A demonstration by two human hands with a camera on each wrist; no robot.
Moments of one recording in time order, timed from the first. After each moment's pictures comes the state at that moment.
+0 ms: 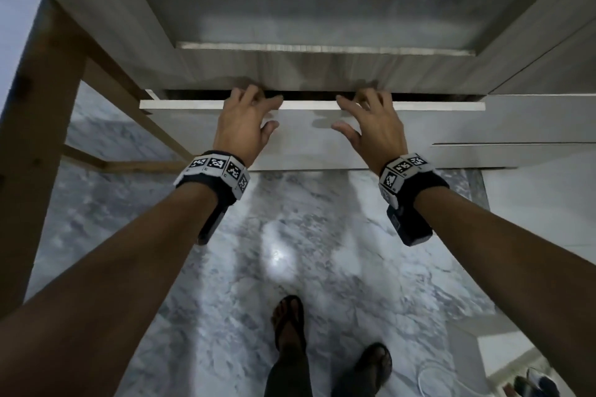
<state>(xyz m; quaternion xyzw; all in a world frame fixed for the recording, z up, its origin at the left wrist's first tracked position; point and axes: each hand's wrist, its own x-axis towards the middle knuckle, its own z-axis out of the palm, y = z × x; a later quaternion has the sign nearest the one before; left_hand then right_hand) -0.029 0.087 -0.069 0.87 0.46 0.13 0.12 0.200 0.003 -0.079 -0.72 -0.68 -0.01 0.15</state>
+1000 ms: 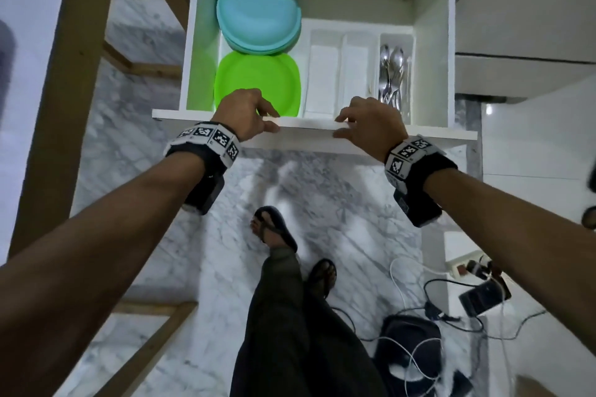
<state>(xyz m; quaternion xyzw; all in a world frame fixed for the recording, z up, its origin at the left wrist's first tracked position) -0.108 -0.136 -0.039 0.76 0.56 -0.02 0.33 0.133 -0.226 -0.038 -0.68 -0.71 0.18 0.00</state>
